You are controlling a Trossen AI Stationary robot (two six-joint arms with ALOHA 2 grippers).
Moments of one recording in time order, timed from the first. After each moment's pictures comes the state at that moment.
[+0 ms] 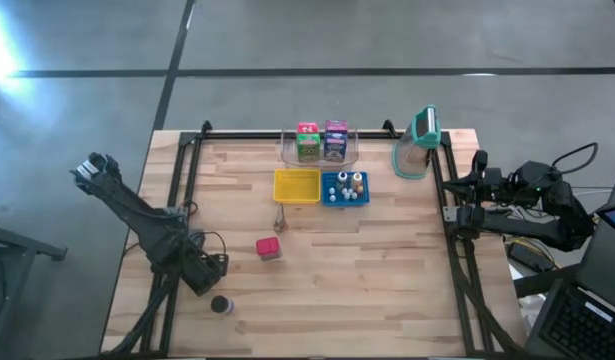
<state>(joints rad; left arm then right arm) -0.73 1.22 0.99 -1.25 0.04 -2.27 -0.20 0.08 0.75 -0.88 0.03 -0.04</state>
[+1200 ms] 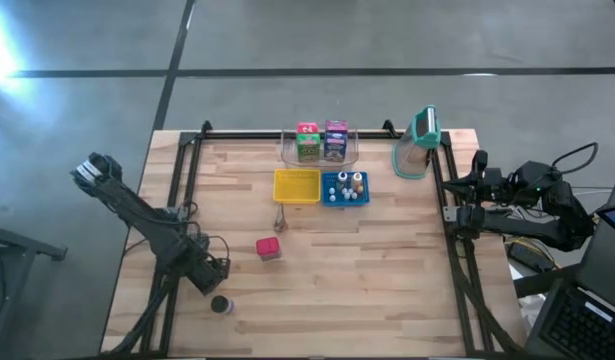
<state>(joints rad) -0.73 1.22 0.74 -1.00 0.07 -2.23 -0.20 0.08 0.75 -0.88 0.03 -0.04</state>
